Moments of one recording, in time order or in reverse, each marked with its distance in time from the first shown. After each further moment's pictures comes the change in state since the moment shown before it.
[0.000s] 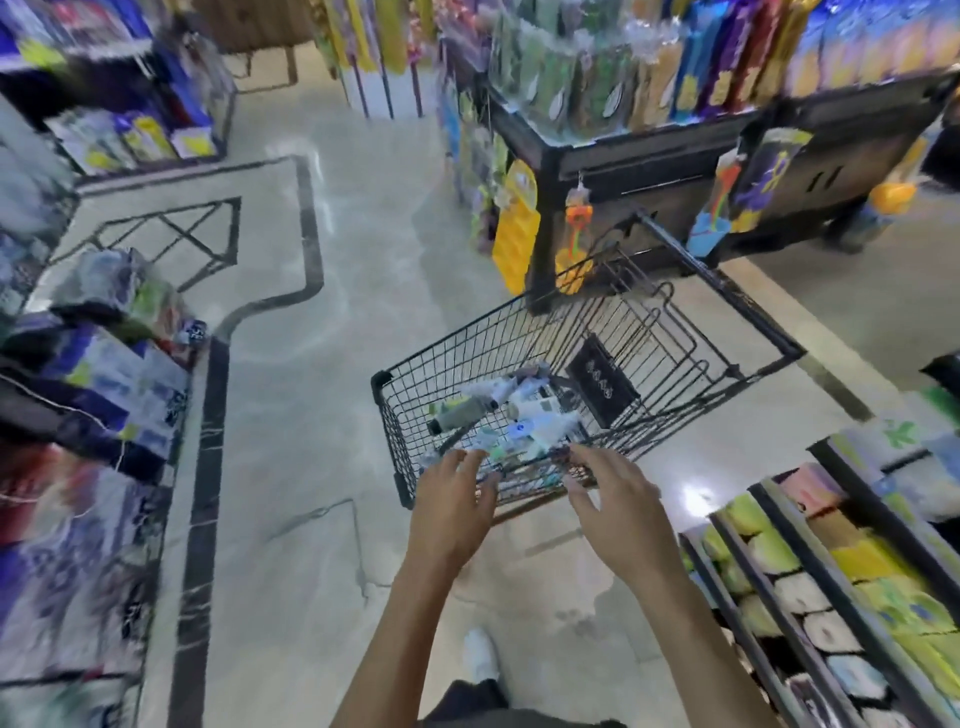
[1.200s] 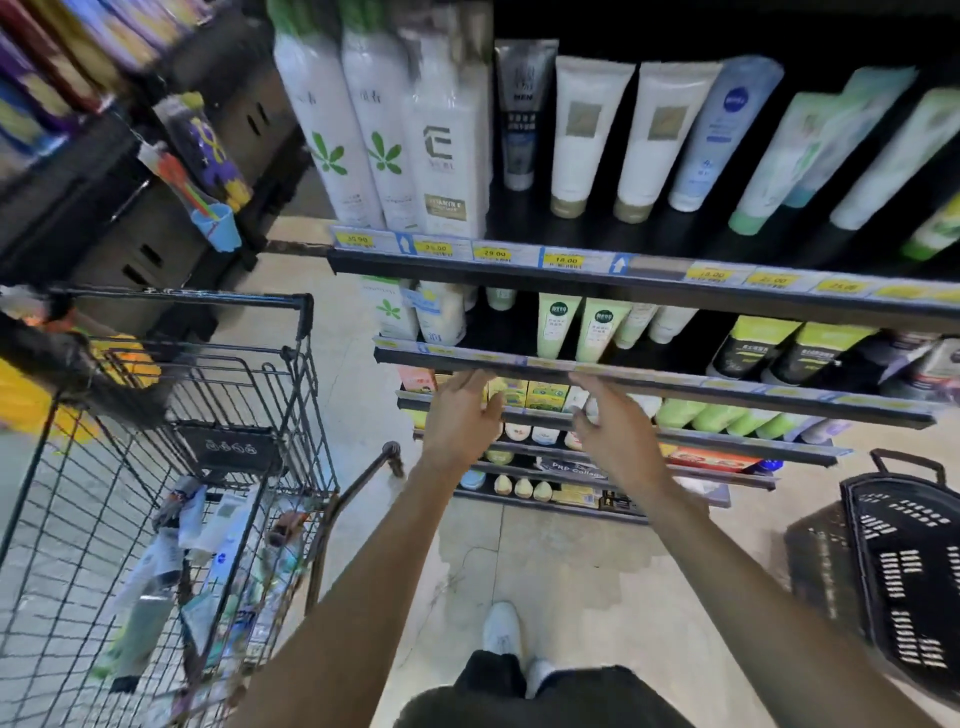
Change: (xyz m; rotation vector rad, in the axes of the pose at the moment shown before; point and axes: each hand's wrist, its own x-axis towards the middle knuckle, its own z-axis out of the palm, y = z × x) left_hand -0.021 0.373 0.255 -0.182 -0.584 0.997; right_hand -0.217 0.273 -0.125 0.133 0.625 0.858
